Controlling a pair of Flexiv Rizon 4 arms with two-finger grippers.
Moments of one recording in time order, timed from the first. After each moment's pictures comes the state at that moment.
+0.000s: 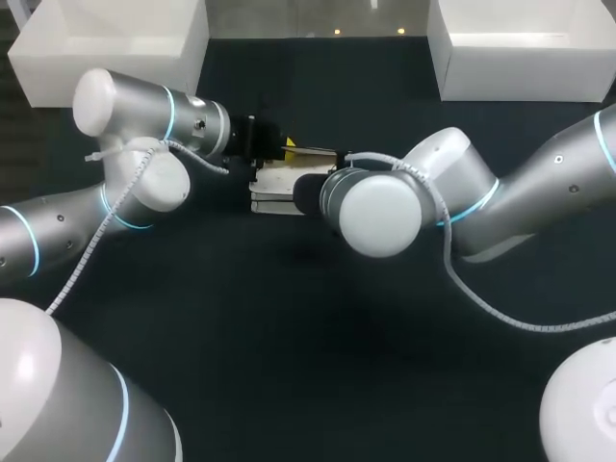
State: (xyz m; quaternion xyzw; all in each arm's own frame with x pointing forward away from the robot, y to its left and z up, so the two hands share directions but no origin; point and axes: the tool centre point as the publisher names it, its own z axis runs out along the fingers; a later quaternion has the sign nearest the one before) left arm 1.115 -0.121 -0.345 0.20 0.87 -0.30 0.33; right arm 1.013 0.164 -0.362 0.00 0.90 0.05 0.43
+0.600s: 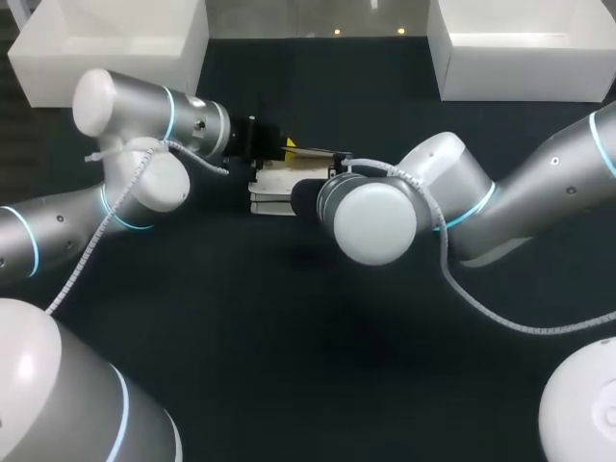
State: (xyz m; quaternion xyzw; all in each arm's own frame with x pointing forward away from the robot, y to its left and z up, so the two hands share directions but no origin) left arm 1.113 -0.122 -0.344 0.21 0.87 -0.30 0.34; right arm 1.006 0.166 -0.365 -0.01 0.90 0.04 0.43
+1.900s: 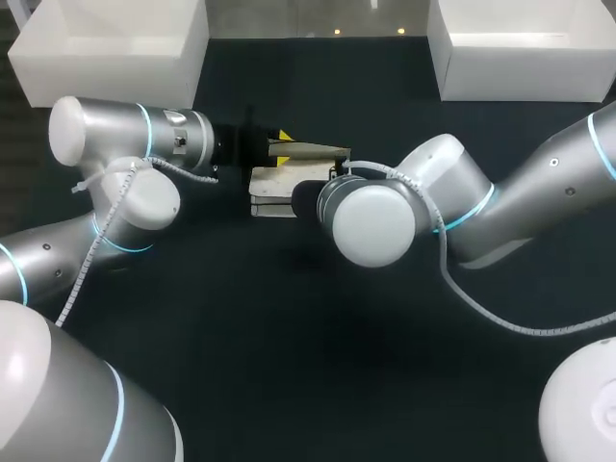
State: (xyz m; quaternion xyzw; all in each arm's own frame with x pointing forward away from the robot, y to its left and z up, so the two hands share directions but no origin) left arm 1.090 -0.110 -0.318 0.21 0.84 -0.32 0.39; right arm 1.005 0.164 -0.368 0.00 0.90 0.04 0.43
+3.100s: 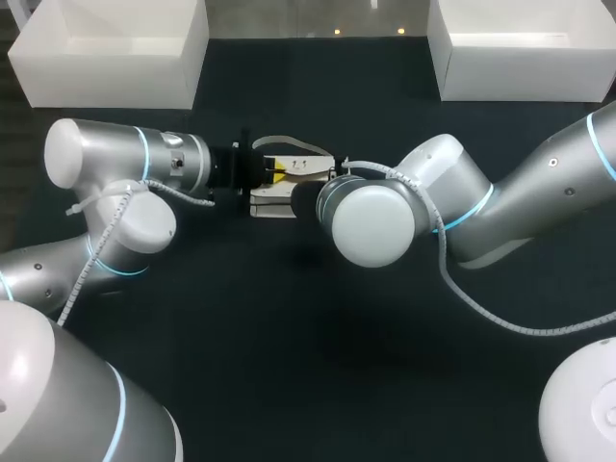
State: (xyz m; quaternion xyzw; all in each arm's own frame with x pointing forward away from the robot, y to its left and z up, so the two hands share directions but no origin) left arm 1.058 -0.102 -0.349 0.19 0.85 -0.33 0.37; right arm 1.006 0.165 -0.368 0.00 0.90 0.04 0.43
